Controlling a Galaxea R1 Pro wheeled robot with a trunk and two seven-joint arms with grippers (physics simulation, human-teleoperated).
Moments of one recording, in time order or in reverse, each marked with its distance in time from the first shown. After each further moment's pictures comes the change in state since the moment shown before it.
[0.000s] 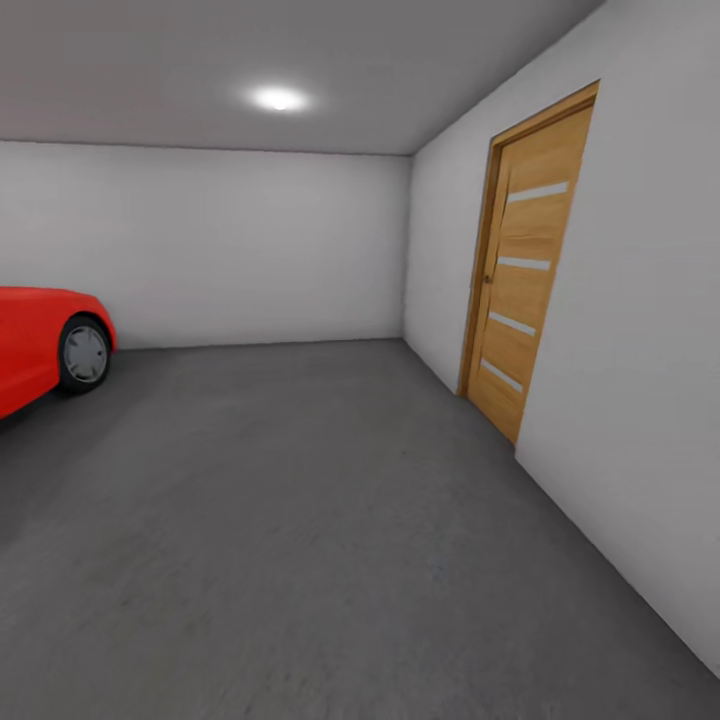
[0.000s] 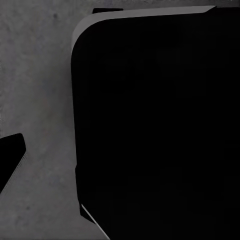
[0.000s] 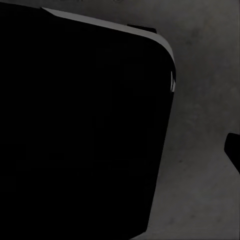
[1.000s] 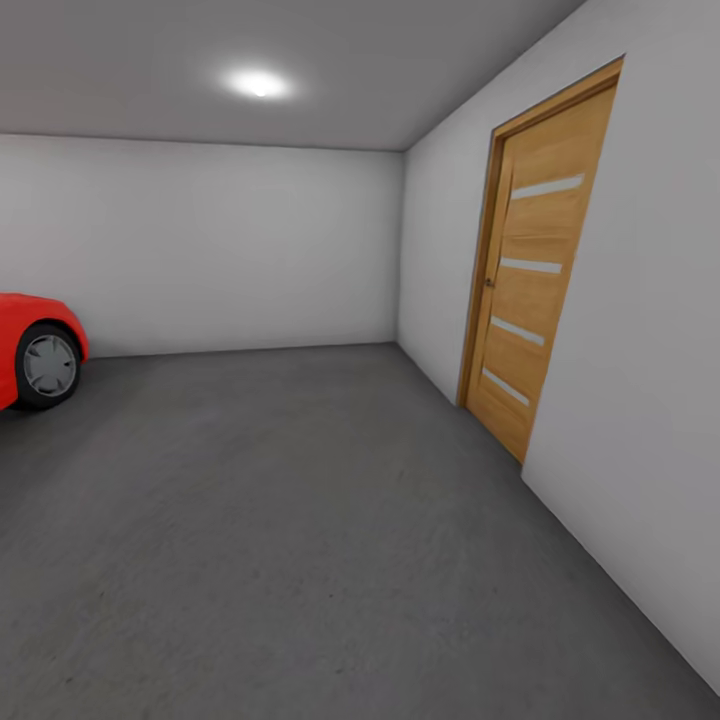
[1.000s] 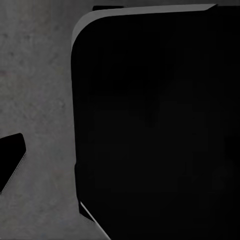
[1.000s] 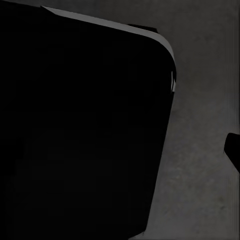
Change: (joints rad) left arm 0.000 0.002 0.006 0.002 0.003 0.005 -0.004; right arm 0.000 0.000 0.002 0.000 0.005 0.003 0.000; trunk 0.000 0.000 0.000
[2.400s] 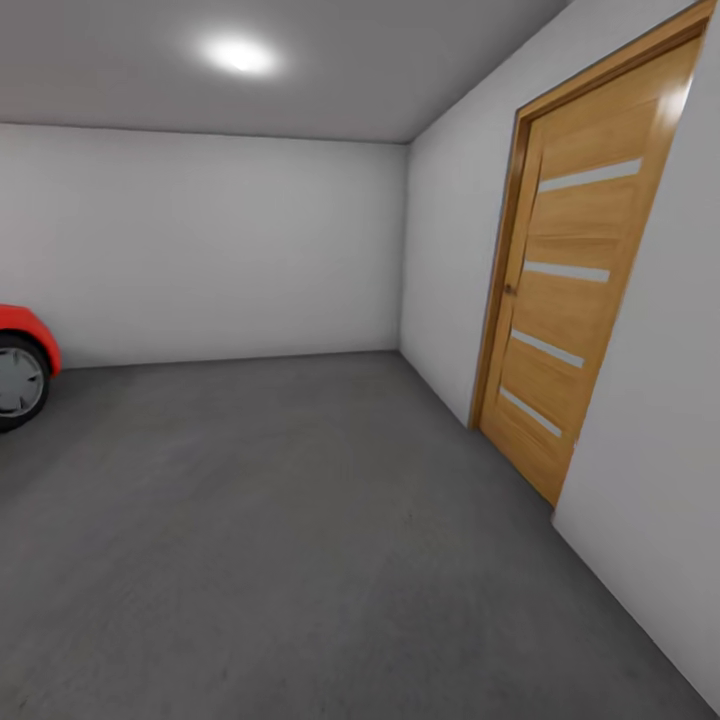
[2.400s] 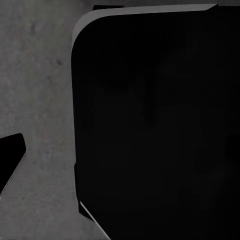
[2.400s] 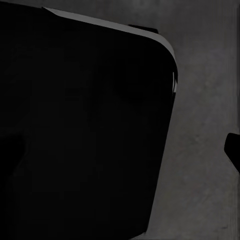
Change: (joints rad) left arm 0.000 0.000 0.002 0.000 0.002 0.001 0.001; right arm 0.000 0.003 0.001 0.000 -0.002 -0.002 -0.003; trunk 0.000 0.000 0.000
